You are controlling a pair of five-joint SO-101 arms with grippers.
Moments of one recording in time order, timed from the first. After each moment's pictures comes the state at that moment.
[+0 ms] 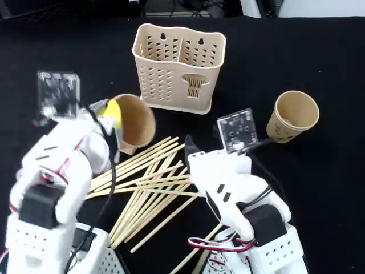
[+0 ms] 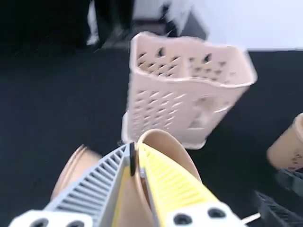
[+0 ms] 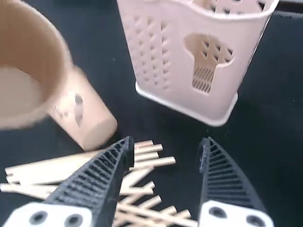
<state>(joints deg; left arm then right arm) 11.3 -65.4 35.4 60.8 8.8 -23.6 -79.3 61.0 58.2 -8.6</state>
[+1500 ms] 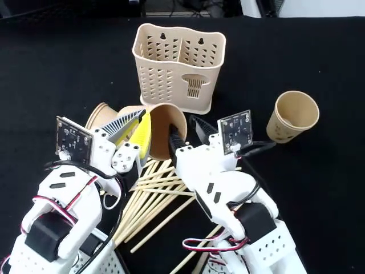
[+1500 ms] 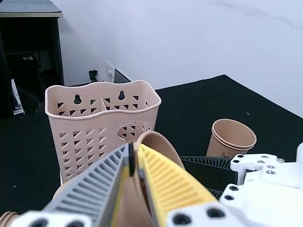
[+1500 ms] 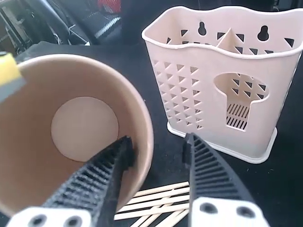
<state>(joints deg) 25.8 -80.0 47.3 49.0 6.0 -29.1 -79.3 67.2 41.5 -13.5</state>
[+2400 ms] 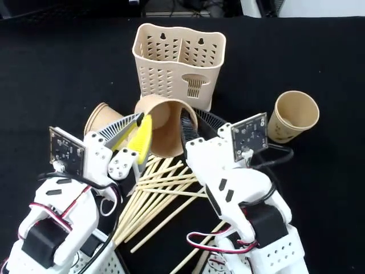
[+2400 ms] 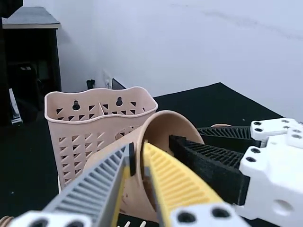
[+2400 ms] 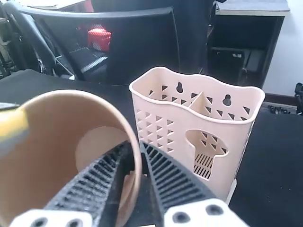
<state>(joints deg) 26.9 -80.7 49.5 48.9 5.8 -24.7 -79.6 60.1 40.3 -2.4</state>
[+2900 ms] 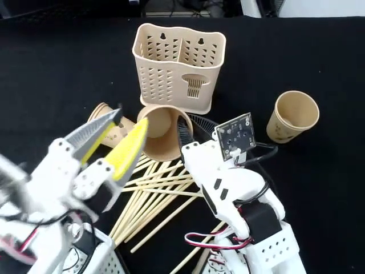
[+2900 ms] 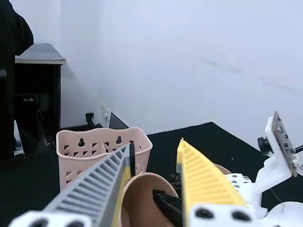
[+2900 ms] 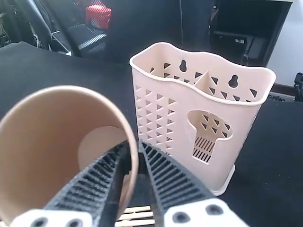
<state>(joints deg) 25.6 -80.7 30.6 57.9 7.8 -24.9 -79.7 64.6 40.3 0.5</state>
